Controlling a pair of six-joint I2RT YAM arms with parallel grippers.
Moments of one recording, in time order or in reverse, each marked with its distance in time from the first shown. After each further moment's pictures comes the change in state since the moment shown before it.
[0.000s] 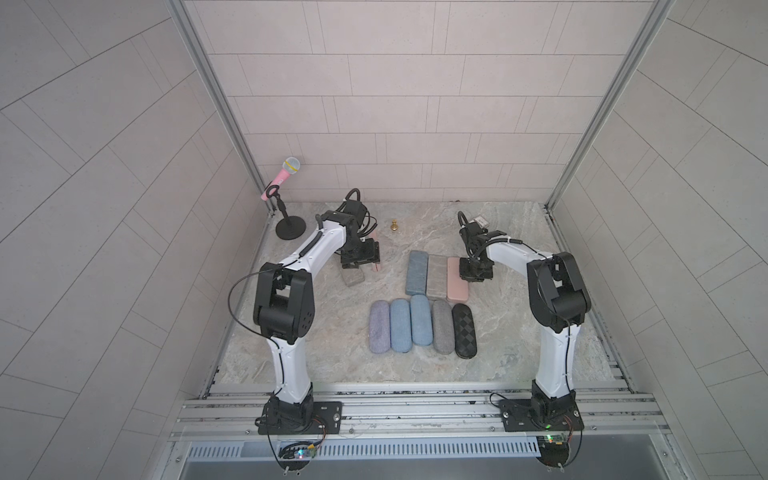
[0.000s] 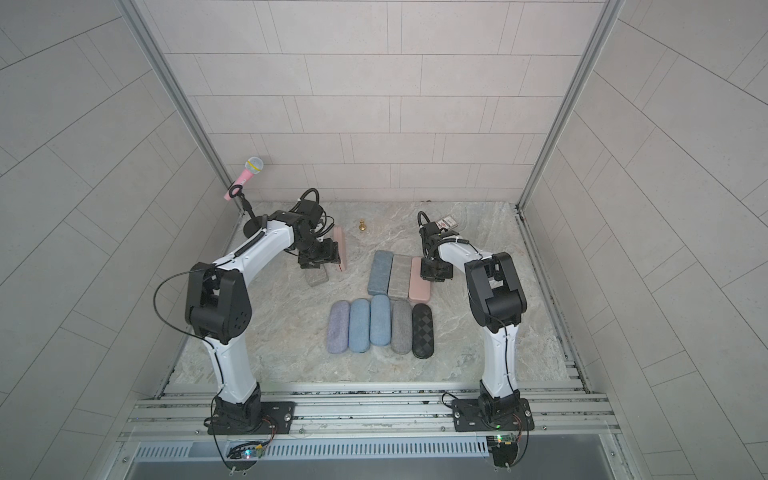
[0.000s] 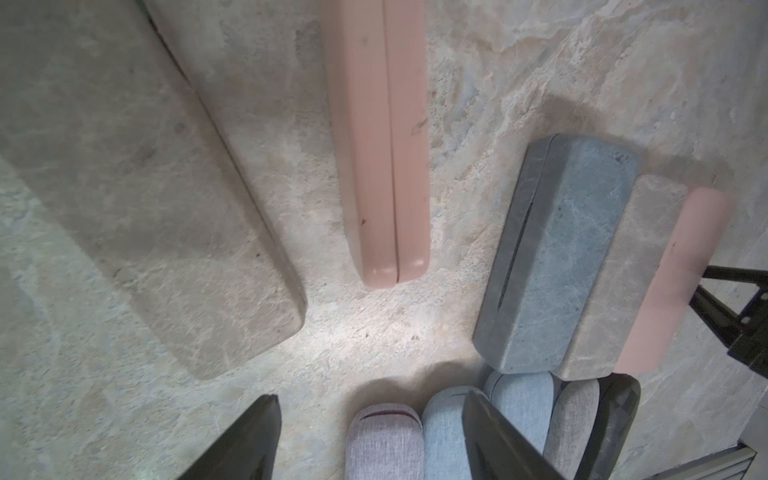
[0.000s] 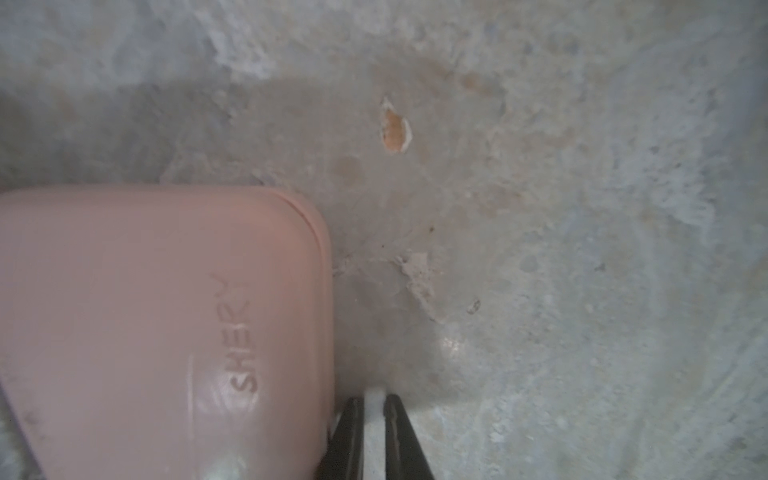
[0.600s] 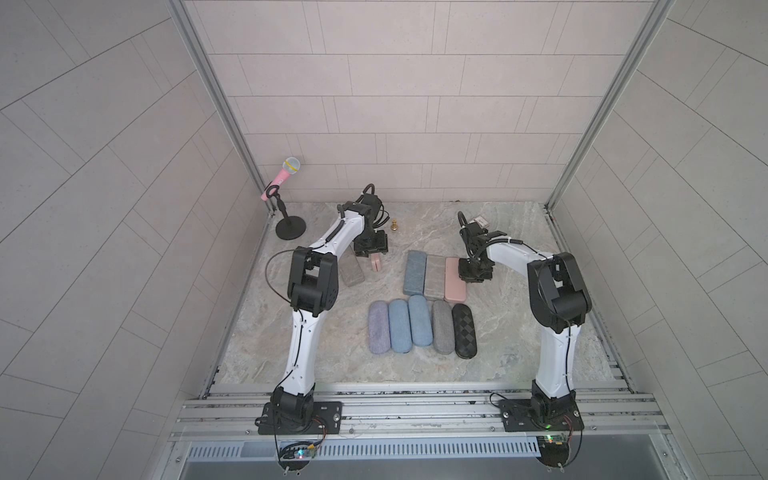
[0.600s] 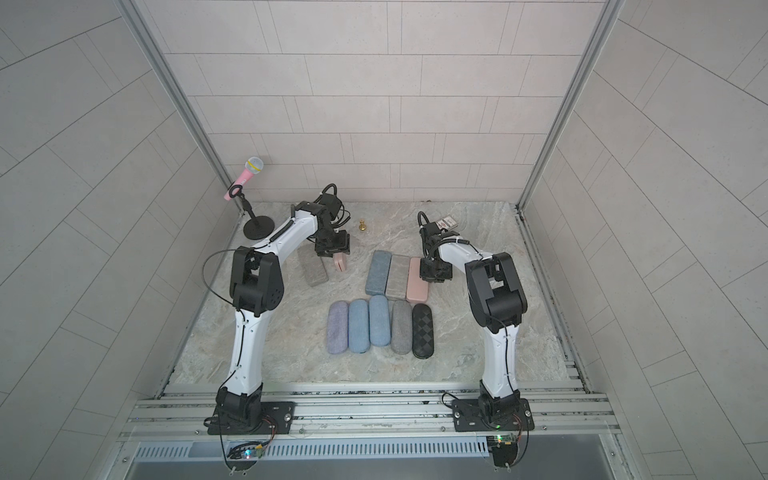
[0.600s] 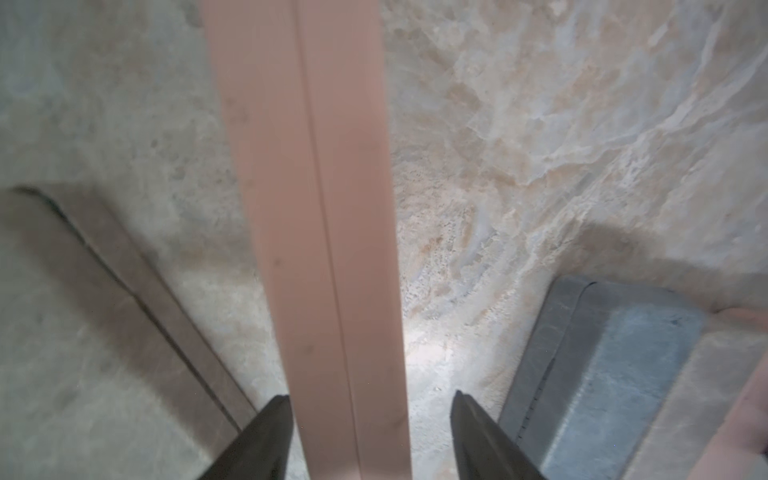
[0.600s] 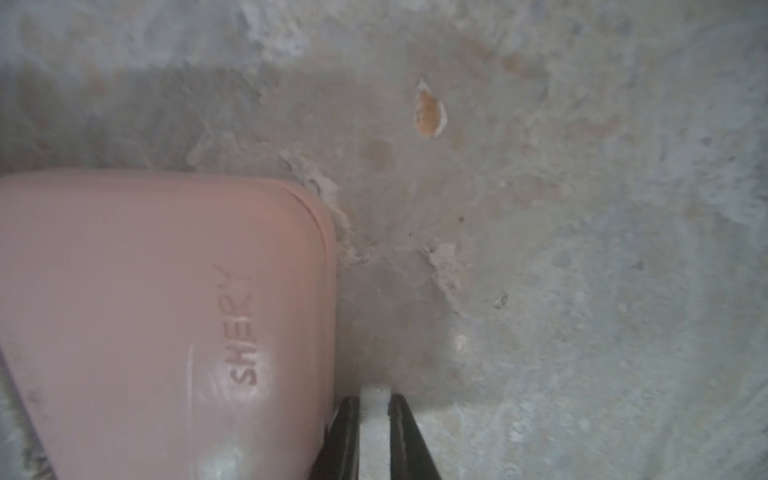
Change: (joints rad) left arm -0.024 0.359 0.394 -0.066 -0.081 -0.011; right arm 0.000 -0.008 -0.011 0.003 -0.043 -0.024
